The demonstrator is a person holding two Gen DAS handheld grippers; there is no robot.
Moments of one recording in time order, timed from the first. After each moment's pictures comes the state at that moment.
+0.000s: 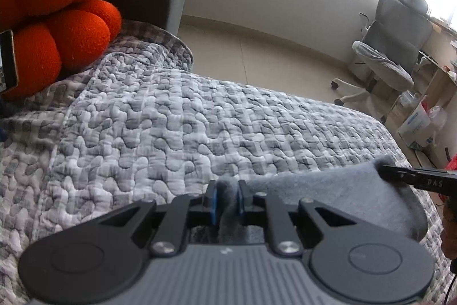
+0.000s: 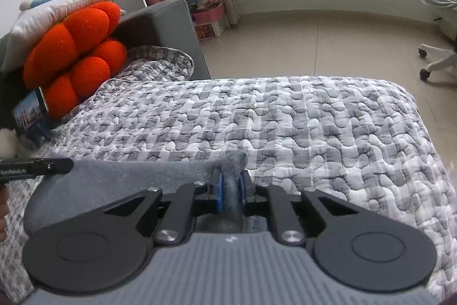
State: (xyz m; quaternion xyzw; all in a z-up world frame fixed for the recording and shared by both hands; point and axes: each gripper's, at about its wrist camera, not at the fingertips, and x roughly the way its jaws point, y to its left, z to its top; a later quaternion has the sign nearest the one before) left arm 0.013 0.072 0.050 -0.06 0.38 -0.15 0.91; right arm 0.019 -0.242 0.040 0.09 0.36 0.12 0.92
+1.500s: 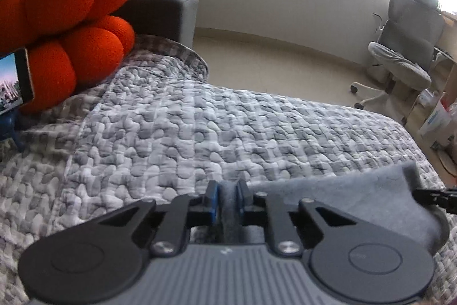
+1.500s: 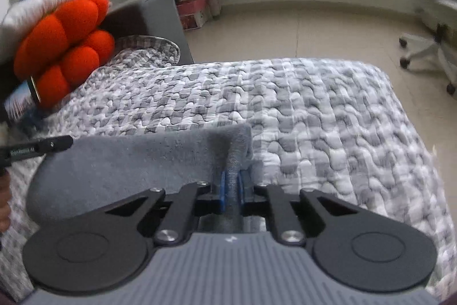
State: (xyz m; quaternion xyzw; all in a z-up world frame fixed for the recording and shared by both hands) left arm 0.007 0.057 0.051 -0.03 0.35 -0.10 0.93; right arm -0.022 -0.240 0.047 0.08 0.37 0.08 0.92
